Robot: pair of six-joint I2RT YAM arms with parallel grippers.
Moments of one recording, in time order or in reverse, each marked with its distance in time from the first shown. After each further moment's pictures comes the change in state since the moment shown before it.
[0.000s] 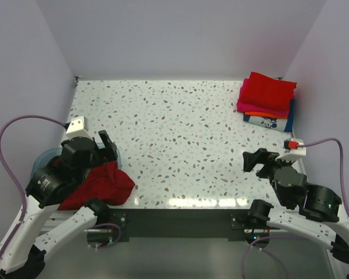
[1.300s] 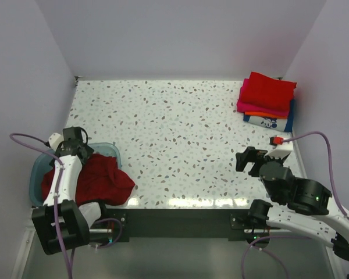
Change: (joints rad) left arm 0.858 0.409 -0.425 0.399 0.045 -0.091; right arm 0.000 0.113 0.000 -0.012 -0.023 0.018
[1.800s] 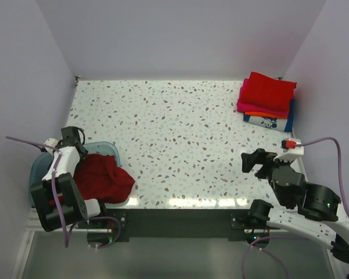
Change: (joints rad) left arm 0.090 0.201 0.000 0.092 -0.090 -0.107; right arm 0.000 -0.091 0.002 -0.008 0.002 -0.002
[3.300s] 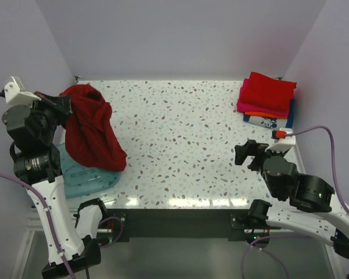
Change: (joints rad) left arm -0.002 -0.440 0.606 0.005 0.723 0.262; right arm 0.000 0.151 0.078 0.077 0.014 -0.059
